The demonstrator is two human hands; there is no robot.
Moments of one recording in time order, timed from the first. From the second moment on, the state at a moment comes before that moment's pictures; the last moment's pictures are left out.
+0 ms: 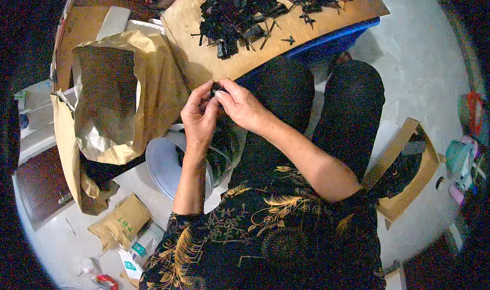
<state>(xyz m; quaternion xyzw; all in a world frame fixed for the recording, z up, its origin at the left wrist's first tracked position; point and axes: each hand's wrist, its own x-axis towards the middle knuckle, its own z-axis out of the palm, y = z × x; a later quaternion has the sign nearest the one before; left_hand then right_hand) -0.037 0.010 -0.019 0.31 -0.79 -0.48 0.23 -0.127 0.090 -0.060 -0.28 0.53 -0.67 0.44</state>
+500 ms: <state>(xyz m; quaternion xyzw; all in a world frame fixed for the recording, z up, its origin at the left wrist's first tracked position) -0.036 0.004 0.005 0.39 -0.65 -0.62 0.22 -0.127 0.090 -0.058 -0.25 0.53 -0.69 0.43</state>
